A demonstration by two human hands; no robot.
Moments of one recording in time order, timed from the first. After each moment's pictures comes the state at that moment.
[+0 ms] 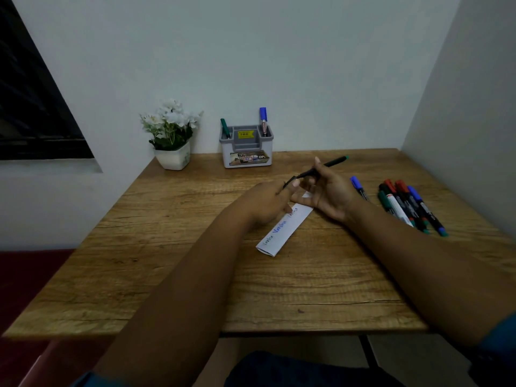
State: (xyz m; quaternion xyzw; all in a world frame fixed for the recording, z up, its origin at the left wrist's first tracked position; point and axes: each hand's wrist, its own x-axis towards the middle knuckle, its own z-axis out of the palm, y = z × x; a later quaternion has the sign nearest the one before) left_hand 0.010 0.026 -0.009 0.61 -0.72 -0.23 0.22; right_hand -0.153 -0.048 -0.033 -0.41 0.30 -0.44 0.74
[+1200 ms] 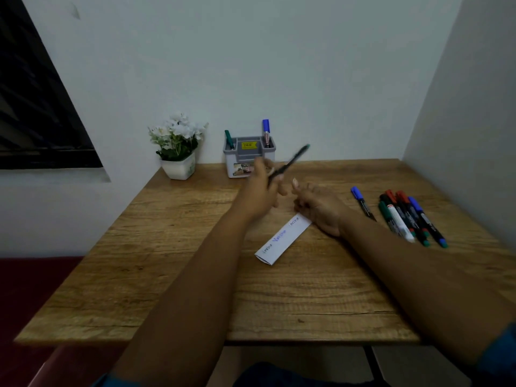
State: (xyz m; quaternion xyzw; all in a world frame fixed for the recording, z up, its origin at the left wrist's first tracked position) left_hand 0.022 0.007 -0.009 0.56 -0.66 -0.19 0.45; right_hand -0.140 -0.037 -0.039 -0.58 0.36 -0.38 0.63
